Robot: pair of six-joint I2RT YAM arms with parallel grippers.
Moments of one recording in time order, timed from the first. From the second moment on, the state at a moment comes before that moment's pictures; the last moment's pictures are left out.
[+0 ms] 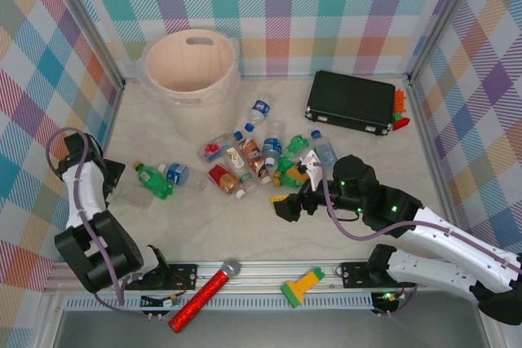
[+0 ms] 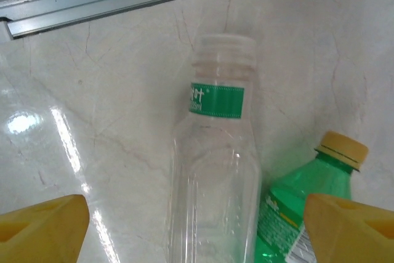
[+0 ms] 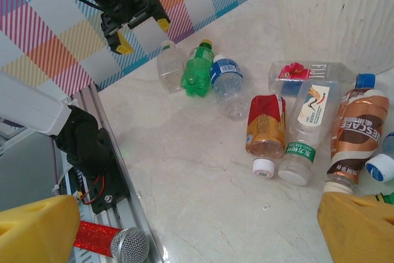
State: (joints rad) left arm 0.57 1.31 0.99 -0.91 -0.09 -0.77; right arm 0.99 0.82 0.85 -0.40 -0.20 0.23
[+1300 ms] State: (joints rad) left arm 0.61 1.78 1.11 -0.70 -0.09 -0.76; right arm 0.99 0.85 0.87 -0.40 -0.19 0.23
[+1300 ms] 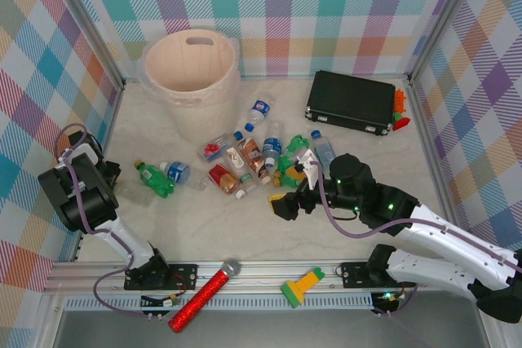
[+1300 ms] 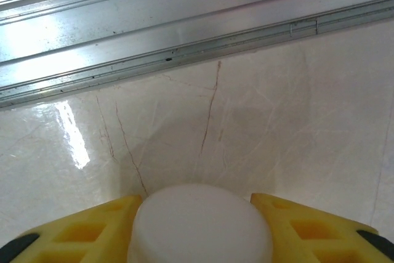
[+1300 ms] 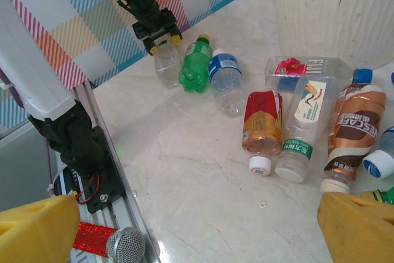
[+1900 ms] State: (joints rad) left arm 0.58 1.29 1.12 -0.78 -0.21 -0.81; right arm 0.99 0.82 0.87 -0.41 -0.19 0.25
